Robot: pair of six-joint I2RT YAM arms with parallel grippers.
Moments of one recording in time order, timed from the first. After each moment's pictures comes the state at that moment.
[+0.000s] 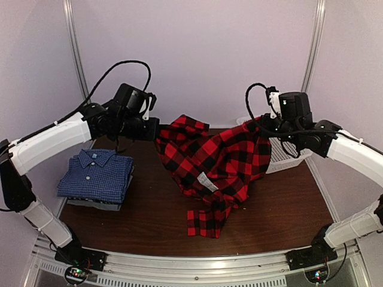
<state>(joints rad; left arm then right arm) -0.75 1.55 1.49 -0.62 -0.24 -0.39 0.63 1.27 1.18 -0.34 0.39 0.26</state>
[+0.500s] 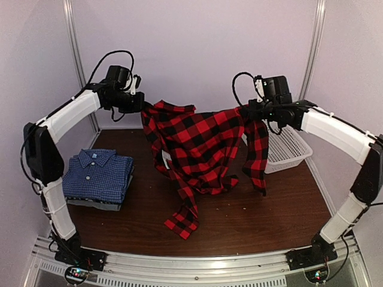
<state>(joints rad) -0.38 1.86 1.89 -0.64 0.06 -0.25 0.51 1.56 1.49 -0.36 0.35 0.19</state>
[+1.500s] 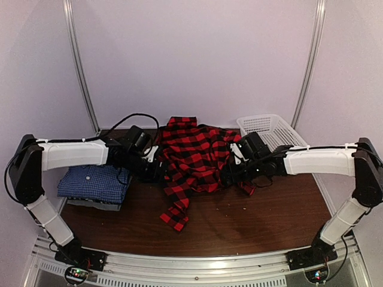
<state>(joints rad) -0.65 1.64 1.12 -0.45 0.29 -0.48 0.74 1.58 1.04 -0.29 0.08 0.37</state>
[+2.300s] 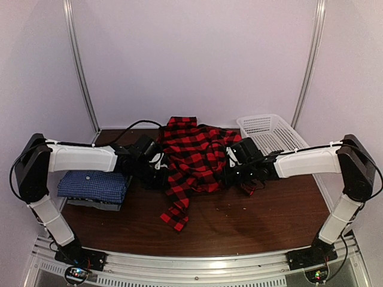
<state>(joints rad) -0.75 1.69 1.06 -0.36 0.20 -0.62 0.75 1.69 0.99 -0.10 0.01 0.49</state>
